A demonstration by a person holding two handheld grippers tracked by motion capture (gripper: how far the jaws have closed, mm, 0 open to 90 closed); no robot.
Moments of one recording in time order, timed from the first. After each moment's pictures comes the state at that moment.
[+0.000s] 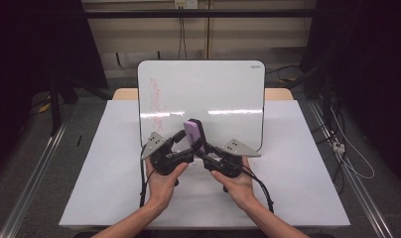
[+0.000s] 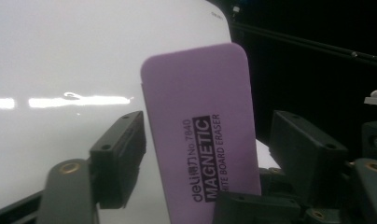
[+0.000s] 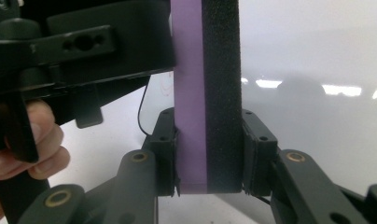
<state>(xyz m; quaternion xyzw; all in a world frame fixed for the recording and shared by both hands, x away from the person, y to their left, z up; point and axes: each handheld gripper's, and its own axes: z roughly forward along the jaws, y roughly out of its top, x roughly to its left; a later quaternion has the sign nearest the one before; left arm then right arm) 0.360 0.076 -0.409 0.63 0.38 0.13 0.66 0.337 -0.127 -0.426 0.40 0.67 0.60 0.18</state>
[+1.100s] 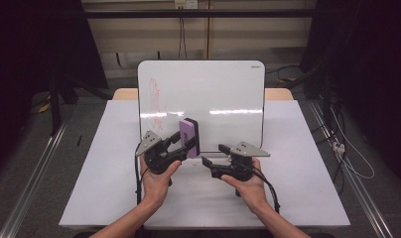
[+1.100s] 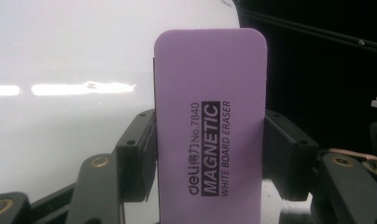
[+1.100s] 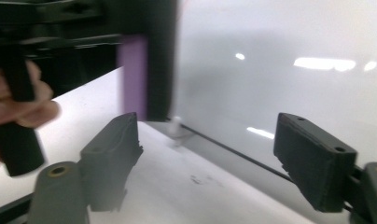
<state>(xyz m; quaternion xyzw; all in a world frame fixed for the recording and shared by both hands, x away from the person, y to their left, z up) 0.363 0.095 -0.405 0.65 0.38 0.12 0.65 0.330 -0.160 -0.430 0.42 0.70 0.56 0.18</state>
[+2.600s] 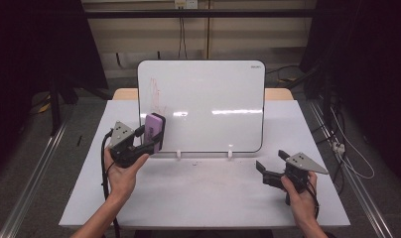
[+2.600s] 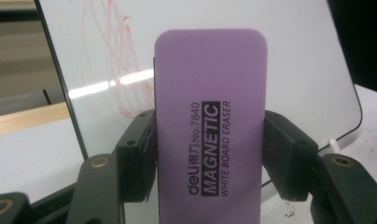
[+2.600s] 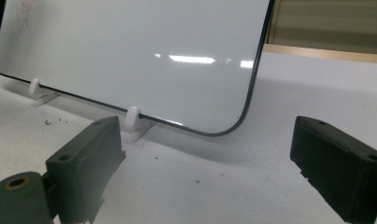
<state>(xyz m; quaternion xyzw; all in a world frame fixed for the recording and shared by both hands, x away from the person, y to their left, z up) 0.377 0.168 -0.373 0.72 0.38 0.24 0.52 0.290 -0.284 -0.443 0.49 0.66 0.48 0.29</state>
